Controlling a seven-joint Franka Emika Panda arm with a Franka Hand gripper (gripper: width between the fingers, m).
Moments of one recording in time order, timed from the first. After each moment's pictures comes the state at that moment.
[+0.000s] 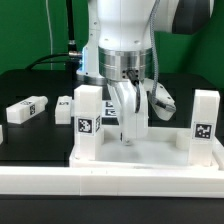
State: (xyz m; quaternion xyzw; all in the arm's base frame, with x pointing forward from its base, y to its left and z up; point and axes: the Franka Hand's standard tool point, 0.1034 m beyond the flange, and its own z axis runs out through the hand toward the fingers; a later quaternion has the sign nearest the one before) arm 0.504 0.004 0.009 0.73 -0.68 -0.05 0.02
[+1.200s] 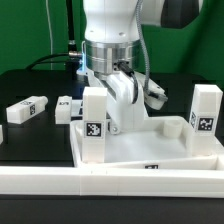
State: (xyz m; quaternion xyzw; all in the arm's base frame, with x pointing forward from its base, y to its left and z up) arm 0.497 -0.025 0.020 0.81 -0.59 -0.05 0.02
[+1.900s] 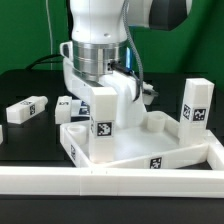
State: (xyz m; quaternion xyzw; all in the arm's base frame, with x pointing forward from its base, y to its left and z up) arm 0.494 -0.048 0.019 0.89 -0.45 -0.05 0.02
